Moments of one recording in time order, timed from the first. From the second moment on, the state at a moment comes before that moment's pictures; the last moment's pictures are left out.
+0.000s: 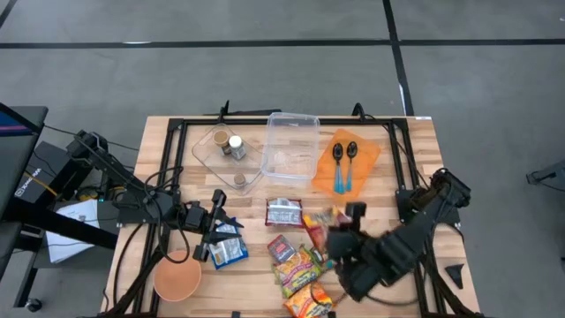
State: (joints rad) left arm -0.61 1.02 0.51 0.67 -0.41 0.05; right arm 0.71 1.85 1.95 -1.57 0.81 0.65
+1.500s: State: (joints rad) left arm -0.61 1.02 0.51 0.65 -0.42 0.10; right arm -0.32 2.00 1.94 -0.99 0.39 -0.07
